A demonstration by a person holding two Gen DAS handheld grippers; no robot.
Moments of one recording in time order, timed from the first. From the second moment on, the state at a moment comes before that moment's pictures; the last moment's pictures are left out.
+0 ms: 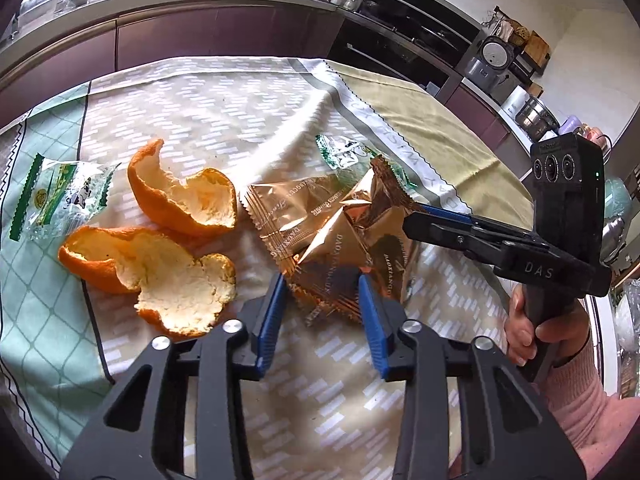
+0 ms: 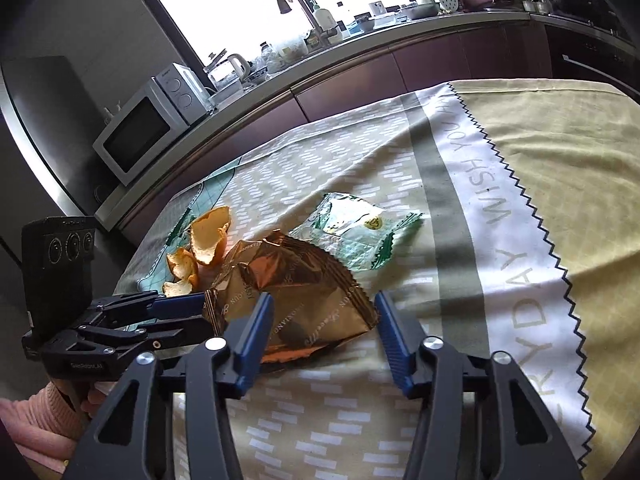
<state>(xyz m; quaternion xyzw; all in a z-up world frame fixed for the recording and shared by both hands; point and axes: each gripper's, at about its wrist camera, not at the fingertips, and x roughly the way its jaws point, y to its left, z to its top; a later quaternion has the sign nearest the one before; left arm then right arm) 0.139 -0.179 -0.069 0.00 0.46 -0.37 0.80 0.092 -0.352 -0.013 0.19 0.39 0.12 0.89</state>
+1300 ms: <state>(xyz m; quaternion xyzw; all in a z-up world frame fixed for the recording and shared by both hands) 0.150 -0.184 -0.079 -0.07 0.50 -0.38 0.78 0.071 -0.399 -0.015 0.27 0.35 0.11 0.89</state>
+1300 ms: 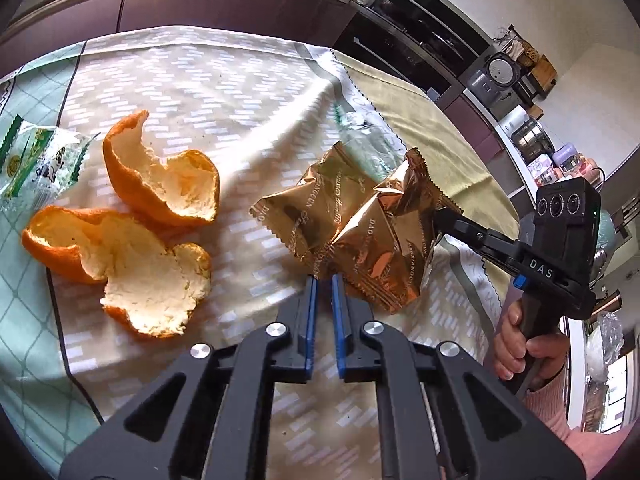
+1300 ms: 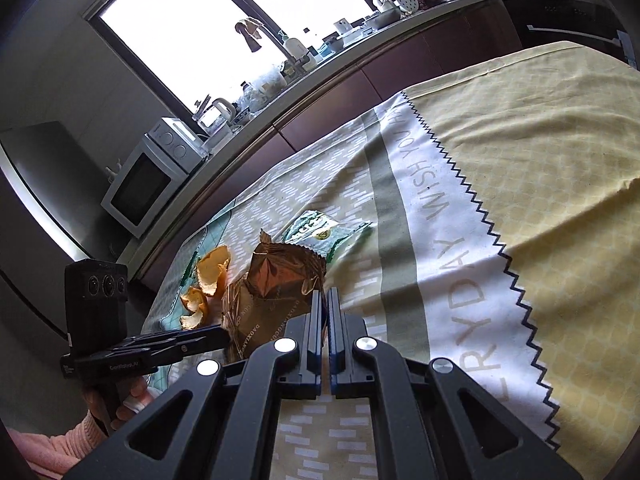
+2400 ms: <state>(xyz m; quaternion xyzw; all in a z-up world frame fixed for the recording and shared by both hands) 0.054 0.022 0.030 -0.10 0.34 -0.30 0.89 0.083 -0.283 0.076 0.23 0.29 0.27 0.89</state>
